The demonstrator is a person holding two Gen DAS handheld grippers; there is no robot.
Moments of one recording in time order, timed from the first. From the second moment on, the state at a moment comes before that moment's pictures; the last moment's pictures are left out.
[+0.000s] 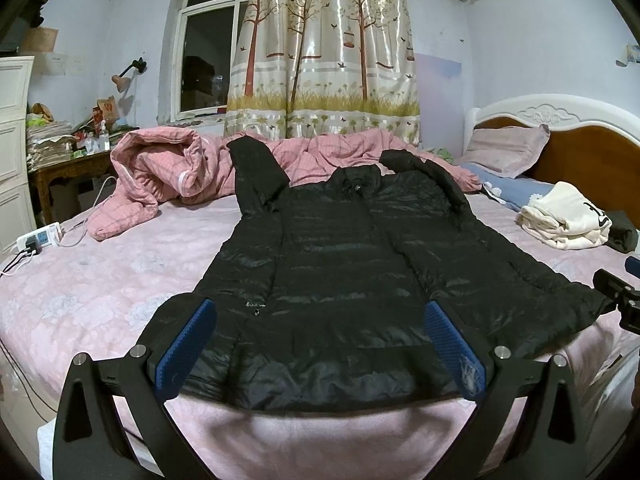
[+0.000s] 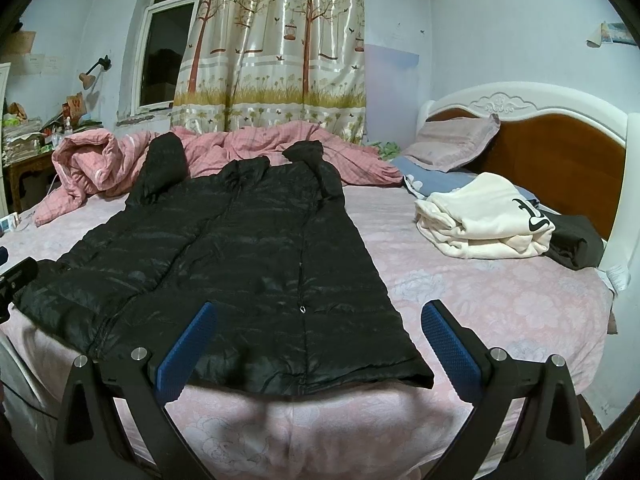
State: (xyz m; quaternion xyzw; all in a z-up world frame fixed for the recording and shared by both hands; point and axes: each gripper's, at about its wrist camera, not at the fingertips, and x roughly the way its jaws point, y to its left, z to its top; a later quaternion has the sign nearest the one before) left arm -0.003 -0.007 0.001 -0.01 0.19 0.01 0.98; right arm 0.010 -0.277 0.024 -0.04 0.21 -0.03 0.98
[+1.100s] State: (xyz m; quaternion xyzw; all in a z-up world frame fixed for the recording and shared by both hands) left arm 0.000 0.011 0.000 -0.03 0.19 0.06 0.98; right arm 0.010 -0.273 0.021 -0.03 0.22 -0.02 0.98
